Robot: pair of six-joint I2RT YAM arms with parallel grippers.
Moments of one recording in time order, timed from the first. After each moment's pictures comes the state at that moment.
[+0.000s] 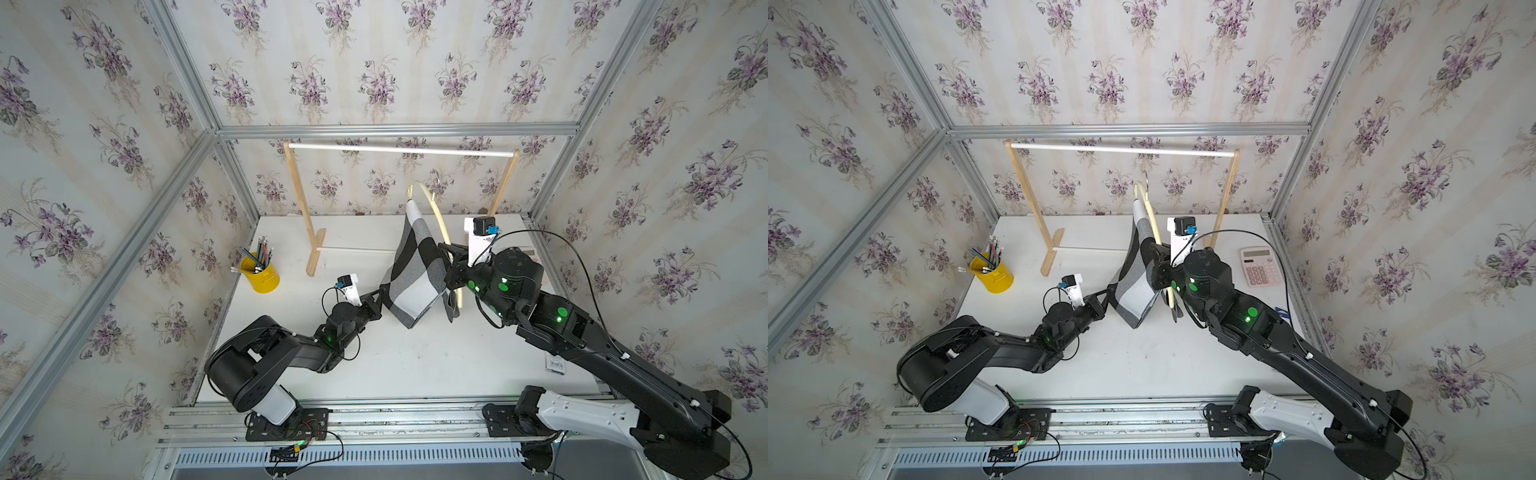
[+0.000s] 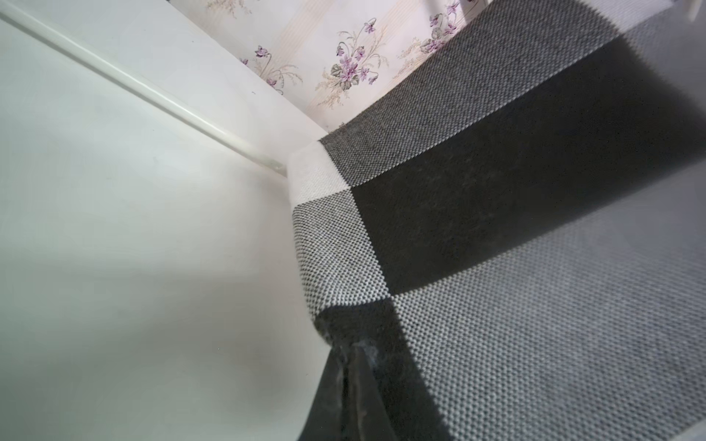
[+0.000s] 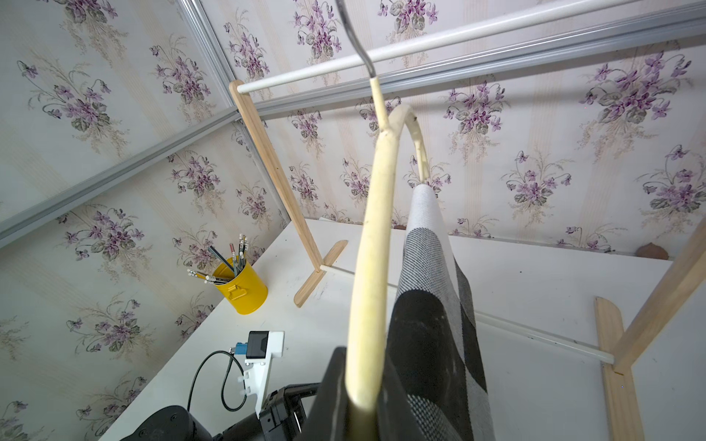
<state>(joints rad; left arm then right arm) -0.70 1.58 0.36 1.08 -0.03 -0.90 0.92 1.04 1.19 -0.34 0.37 0.33</state>
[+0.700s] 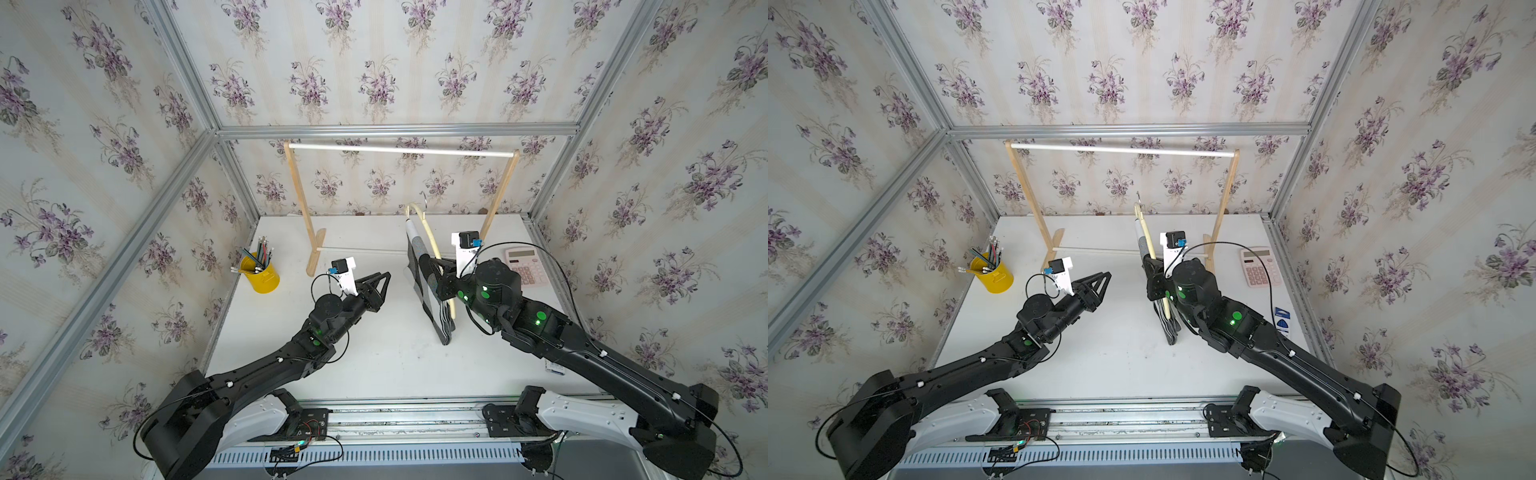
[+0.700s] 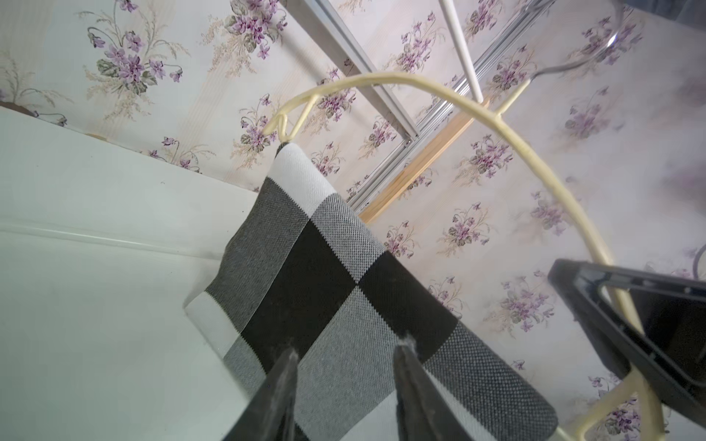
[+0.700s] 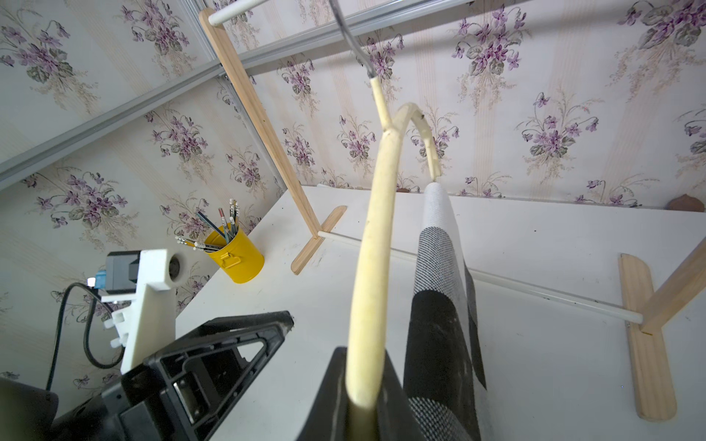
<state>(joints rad) -0.73 1.12 0.47 0.65 0.00 -0.74 0.92 1.05 1.05 -0.26 0.33 0.39</state>
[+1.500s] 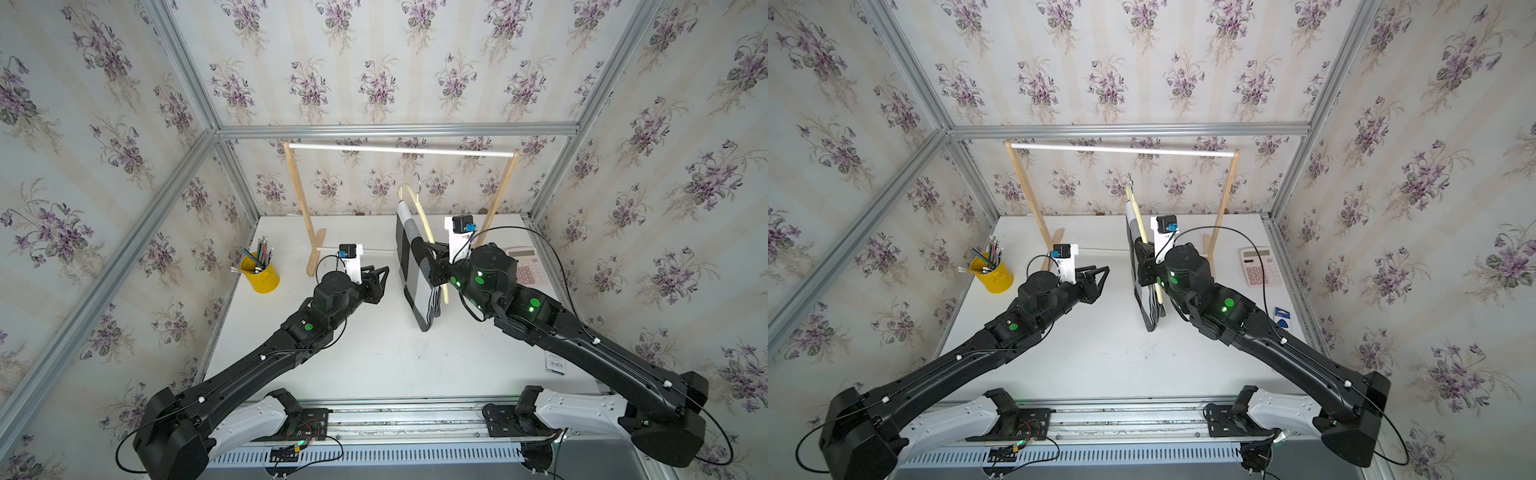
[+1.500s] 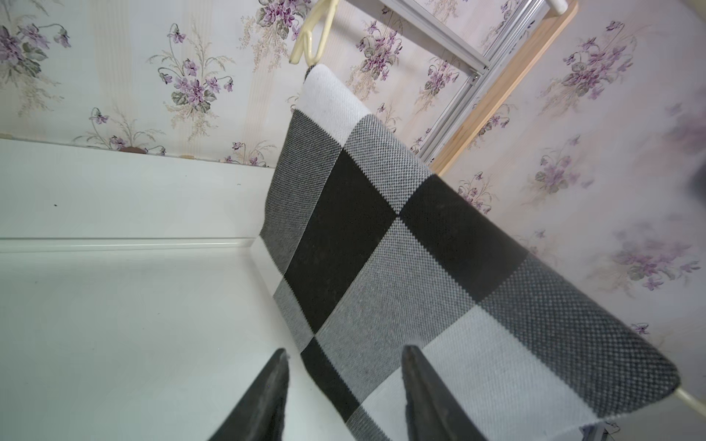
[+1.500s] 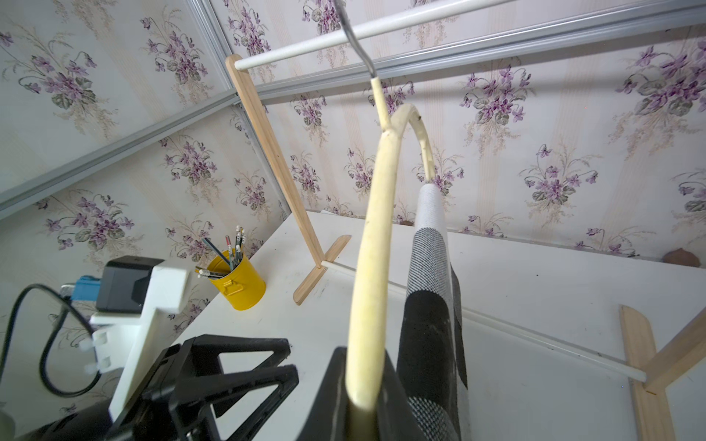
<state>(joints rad) -0.73 1.06 0.76 0.06 -0.08 -0.52 0.92 1.18 1.22 -0.25 0.36 0.30</state>
